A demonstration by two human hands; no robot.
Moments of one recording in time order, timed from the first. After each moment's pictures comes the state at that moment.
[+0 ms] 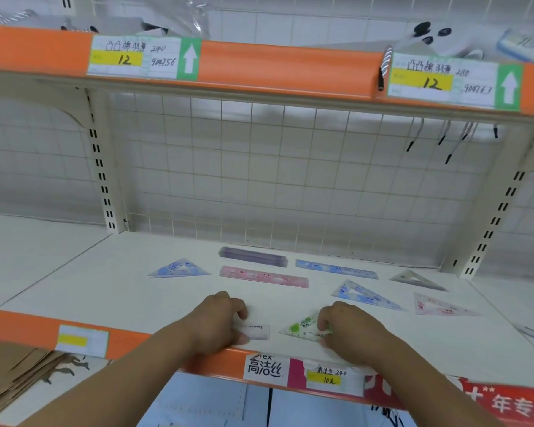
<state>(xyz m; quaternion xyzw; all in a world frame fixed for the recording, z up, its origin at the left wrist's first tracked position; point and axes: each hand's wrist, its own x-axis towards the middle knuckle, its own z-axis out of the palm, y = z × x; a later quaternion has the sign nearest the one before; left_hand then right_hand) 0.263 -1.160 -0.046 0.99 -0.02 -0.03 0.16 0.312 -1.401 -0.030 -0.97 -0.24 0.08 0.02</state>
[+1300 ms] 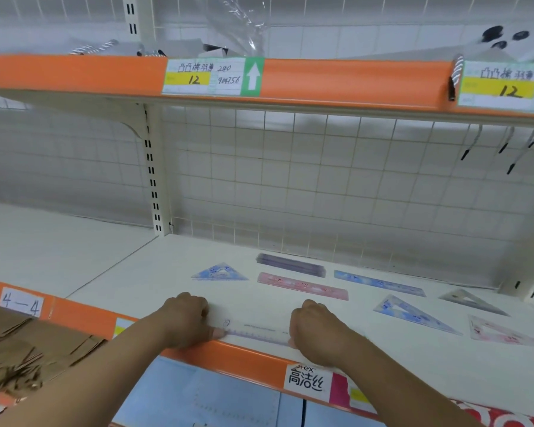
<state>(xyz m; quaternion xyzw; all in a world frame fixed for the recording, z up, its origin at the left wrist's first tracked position) 0.224 -1.076 -0.032 0.97 0.19 -0.10 0.08 0.304 -1.300 -0.037 -0.93 -0.34 0.08 0.03</state>
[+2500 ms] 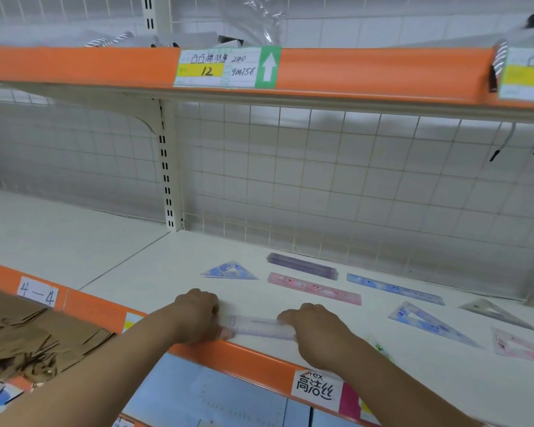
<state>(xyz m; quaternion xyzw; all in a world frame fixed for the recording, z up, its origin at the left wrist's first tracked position) 0.227 -1.080 -0.028 0.97 0.21 -0.11 0.09 0.299 -1.288 -0.029 -0.92 -0.39 0.07 0.02</state>
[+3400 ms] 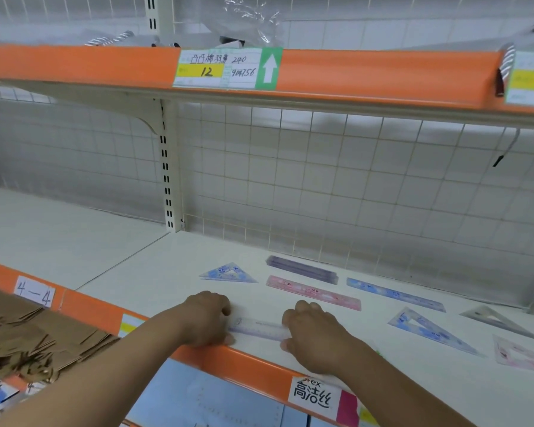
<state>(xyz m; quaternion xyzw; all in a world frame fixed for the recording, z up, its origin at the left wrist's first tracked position) 0.231 -1.095 -0.019 0.97 0.17 -0.12 0.13 0.305 -1.285 -0.031 -0.91 -0.40 0.05 0.00</state>
